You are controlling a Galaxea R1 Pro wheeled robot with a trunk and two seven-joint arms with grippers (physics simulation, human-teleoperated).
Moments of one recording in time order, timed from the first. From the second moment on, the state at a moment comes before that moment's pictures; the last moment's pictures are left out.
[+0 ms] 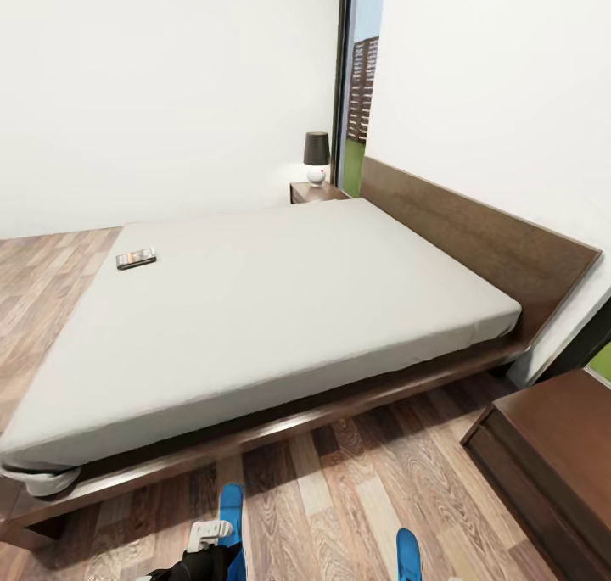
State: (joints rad) left arm -0.42 0.01 0.27 -0.22 -0.07 -0.07 -0.51; right arm -0.38 -0.16 -0.07 -0.09 -0.18 0.01 0.63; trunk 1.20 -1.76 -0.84
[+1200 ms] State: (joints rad) left arm -0.42 0.01 0.27 -0.22 -0.07 -0.07 -0.51; right arm -0.38 -0.16 -0.07 -0.09 -0.18 0.01 0.64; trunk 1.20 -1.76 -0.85
